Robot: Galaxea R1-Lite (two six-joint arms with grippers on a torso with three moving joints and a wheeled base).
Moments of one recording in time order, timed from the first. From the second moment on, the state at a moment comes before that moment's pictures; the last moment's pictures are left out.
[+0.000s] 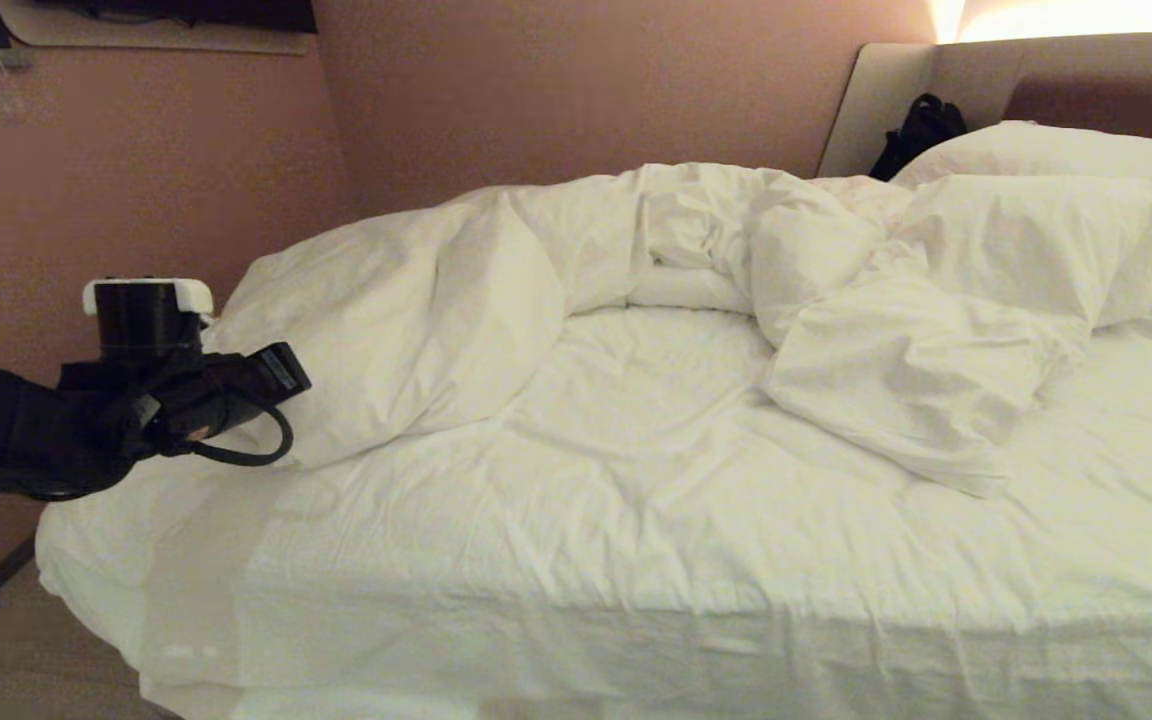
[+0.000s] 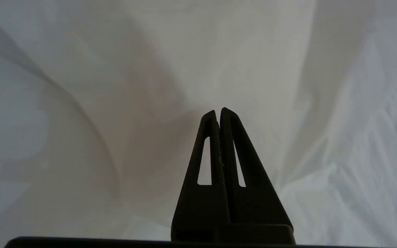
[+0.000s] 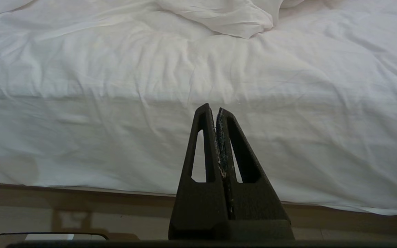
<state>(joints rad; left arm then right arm) 0.03 1.91 -1.05 -0.50 -0.03 -0.47 0.01 0.00 0.00 0.00 0.00 0.00</state>
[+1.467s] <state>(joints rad) 0.05 1.97 -1.22 -0.24 -0.01 -0.61 0.01 0.00 0.00 0.00 0.00 0.00</state>
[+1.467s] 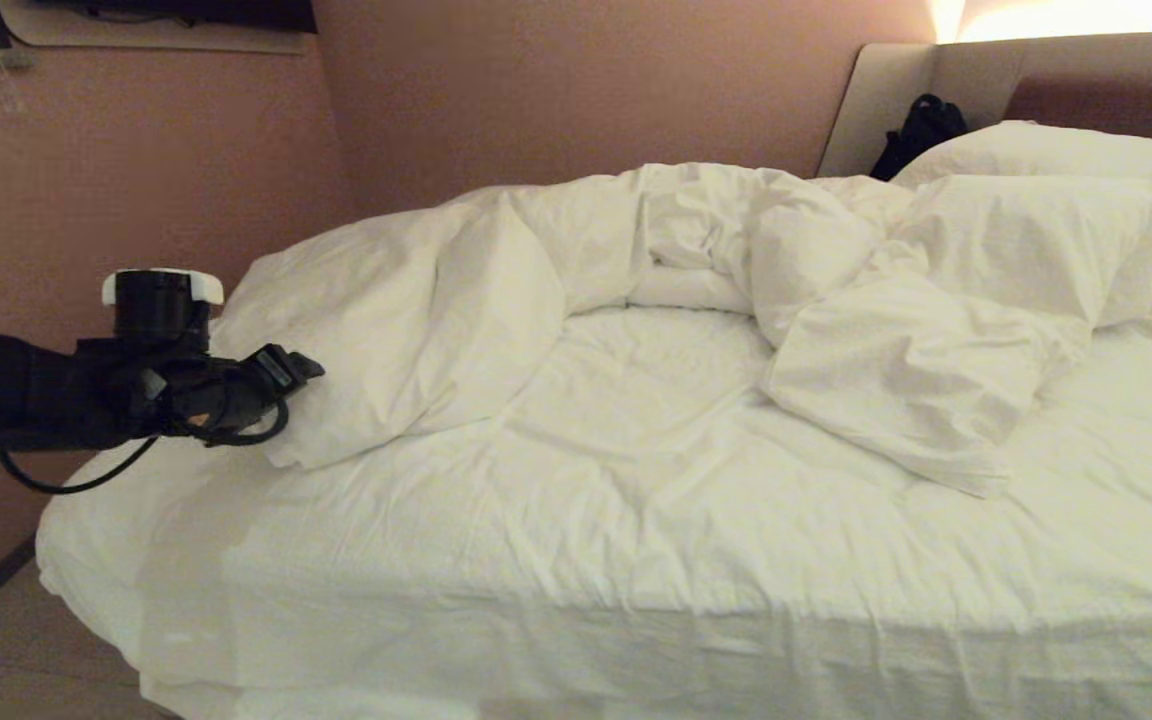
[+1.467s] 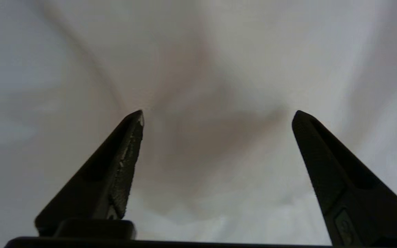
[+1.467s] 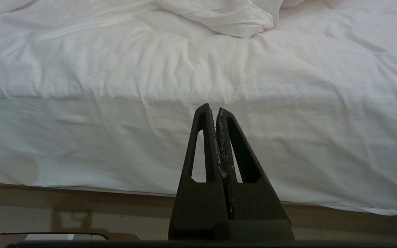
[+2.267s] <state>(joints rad) 0.05 2.13 -1.27 -0.31 0.06 -0.61 0.01 0.00 0.00 0.00 0.00 0.00</state>
